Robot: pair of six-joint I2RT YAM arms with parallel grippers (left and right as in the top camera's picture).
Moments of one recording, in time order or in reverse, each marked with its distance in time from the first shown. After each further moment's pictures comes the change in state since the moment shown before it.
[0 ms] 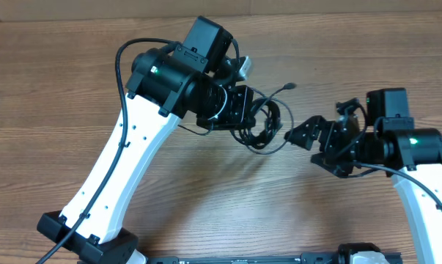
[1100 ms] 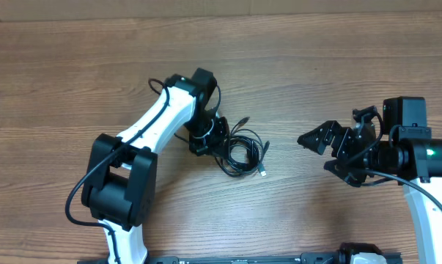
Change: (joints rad) left arm 0.137 0.260 -0.529 0.254 0.061 -0.035; right arm -0.105 -0.062 0.000 -0.089 0.047 0.000
